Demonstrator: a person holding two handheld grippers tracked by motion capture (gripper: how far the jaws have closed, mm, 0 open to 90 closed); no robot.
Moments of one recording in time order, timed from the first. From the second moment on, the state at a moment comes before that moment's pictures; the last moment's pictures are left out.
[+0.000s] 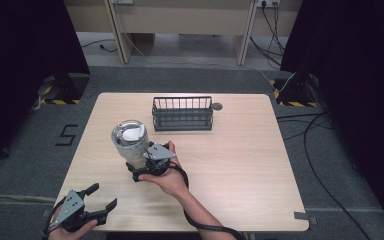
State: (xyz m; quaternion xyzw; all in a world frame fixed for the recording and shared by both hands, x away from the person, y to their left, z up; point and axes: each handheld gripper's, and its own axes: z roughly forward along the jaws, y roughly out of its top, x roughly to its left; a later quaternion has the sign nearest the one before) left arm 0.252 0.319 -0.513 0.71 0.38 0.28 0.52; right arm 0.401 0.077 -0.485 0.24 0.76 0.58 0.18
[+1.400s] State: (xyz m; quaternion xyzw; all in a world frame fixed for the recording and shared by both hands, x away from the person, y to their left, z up) left arm 0.252 0.318 -0.512 0.71 0.38 0.27 0.53; right arm 0.415 0.094 -0.497 0.23 0.74 0.59 0.20
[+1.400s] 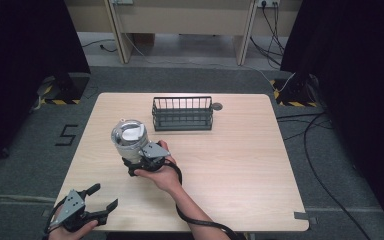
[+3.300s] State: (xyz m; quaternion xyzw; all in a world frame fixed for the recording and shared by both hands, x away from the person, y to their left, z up) left arm 0.252 0.323 -0.513 0.70 0.39 0.27 0.53; right arm 0.431 0.045 -0.446 0.28 0.70 0.60 0.25
